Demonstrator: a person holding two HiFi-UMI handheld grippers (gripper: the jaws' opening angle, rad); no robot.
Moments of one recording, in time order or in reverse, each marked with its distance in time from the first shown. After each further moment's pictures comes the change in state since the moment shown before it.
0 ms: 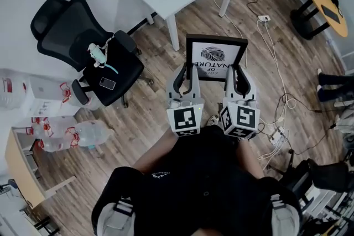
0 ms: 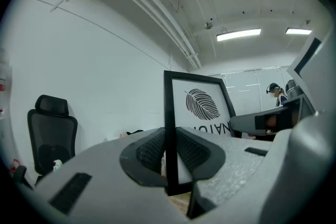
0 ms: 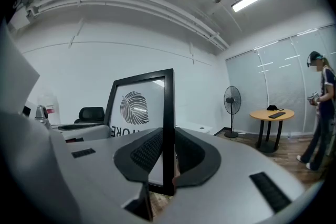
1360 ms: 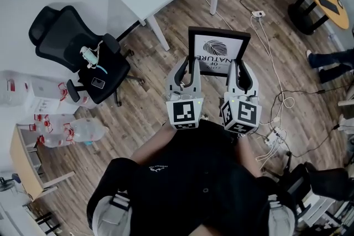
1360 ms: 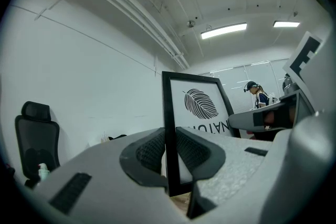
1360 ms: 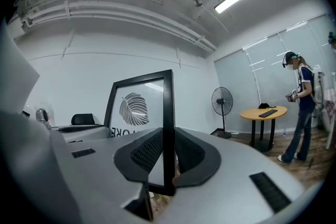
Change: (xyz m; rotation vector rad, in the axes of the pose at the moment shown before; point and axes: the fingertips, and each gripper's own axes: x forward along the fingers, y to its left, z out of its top) left arm 0.044 -0.206 -0.008 0.079 -0.025 -0.063; right arm -0.047 -0.205 0.002 0.059 -0.054 -0.026
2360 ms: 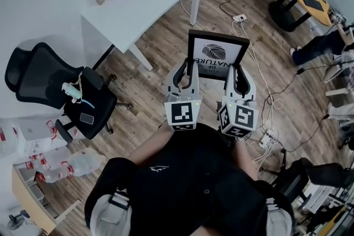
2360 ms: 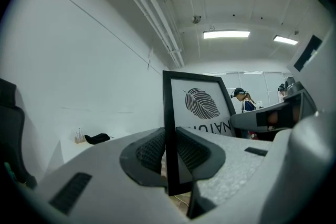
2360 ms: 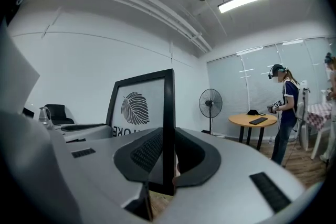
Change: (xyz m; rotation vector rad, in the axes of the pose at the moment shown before) left arm 0.207 0.063 -0.005 -0.082 0.017 -0.172; right arm 0.186 -0.023 0.024 -0.065 0.036 -0.176
